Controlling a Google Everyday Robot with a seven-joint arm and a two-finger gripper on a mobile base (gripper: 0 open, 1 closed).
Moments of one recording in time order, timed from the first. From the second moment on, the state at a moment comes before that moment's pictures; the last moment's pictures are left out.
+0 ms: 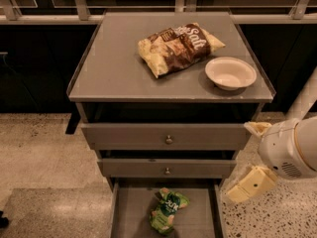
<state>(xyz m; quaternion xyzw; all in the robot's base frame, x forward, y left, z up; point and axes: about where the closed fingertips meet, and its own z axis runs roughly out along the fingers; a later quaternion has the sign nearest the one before) 0.380 -0.175 0.830 -0.48 0.82 0.12 0.28</state>
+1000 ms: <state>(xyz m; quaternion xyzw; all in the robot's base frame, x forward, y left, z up) 0.337 -0.204 0.674 -0.40 0.85 0.17 0.29</state>
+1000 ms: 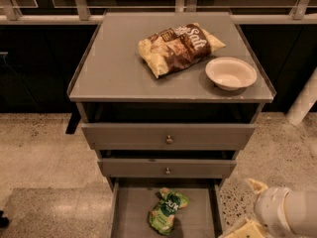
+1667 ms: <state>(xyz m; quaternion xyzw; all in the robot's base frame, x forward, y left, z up) 0.321 -0.205 0.561 -0.35 0.87 0.24 0.27</state>
